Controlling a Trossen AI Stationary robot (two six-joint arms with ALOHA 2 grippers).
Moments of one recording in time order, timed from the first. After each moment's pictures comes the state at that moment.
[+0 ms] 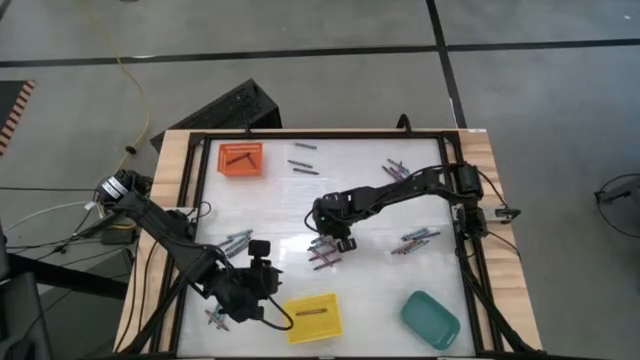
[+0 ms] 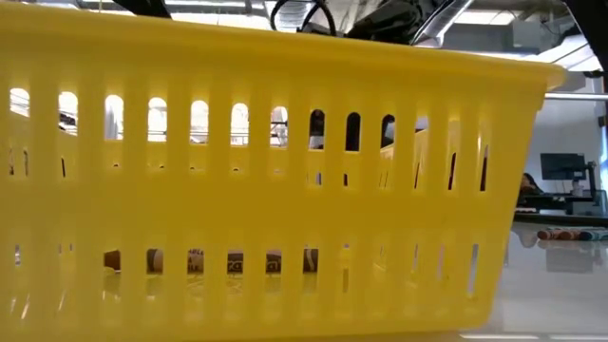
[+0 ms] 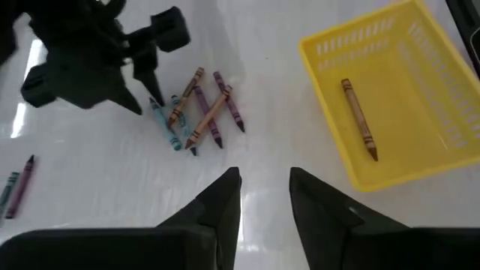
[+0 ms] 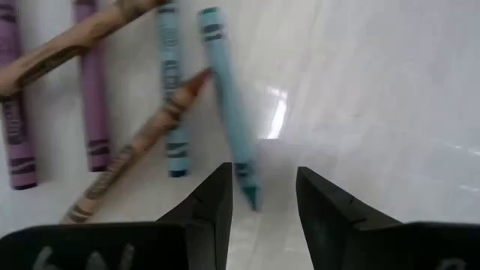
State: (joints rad) left arm -0.68 1.52 1.19 -0.62 -0.57 -0.33; right arm 0.01 1.84 1.29 -0.52 0.04 -0.31
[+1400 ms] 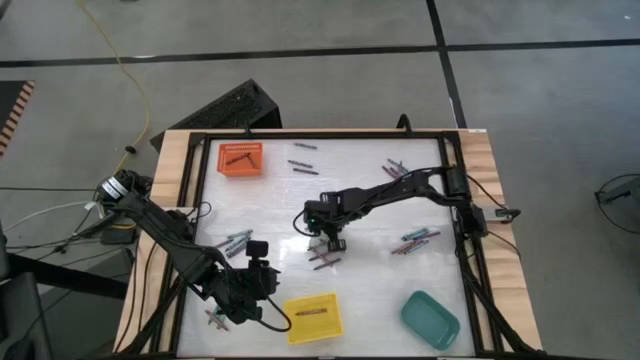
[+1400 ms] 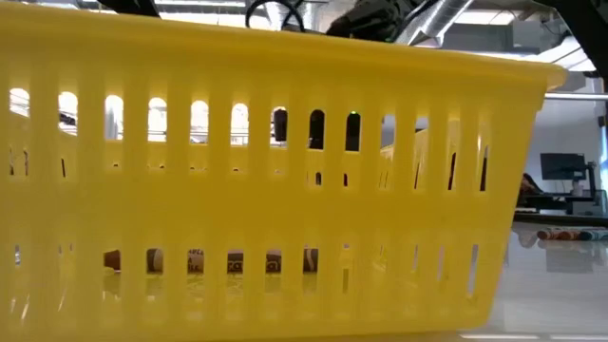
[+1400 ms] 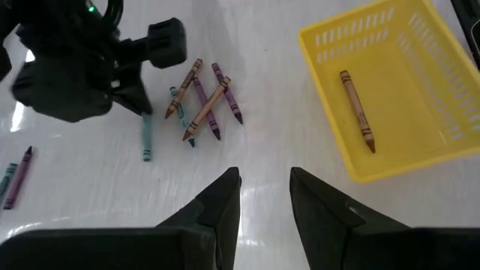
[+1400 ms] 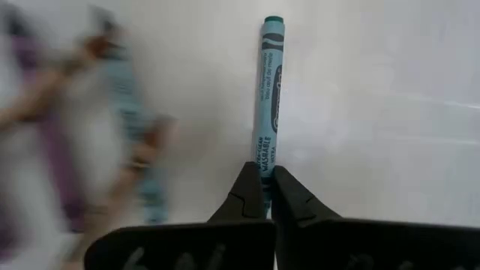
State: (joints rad) left arm -0.69 1.52 1.19 -0.65 -0.56 -0.36; right arm -0.01 1.92 1.44 -0.66 0.13 -0.17
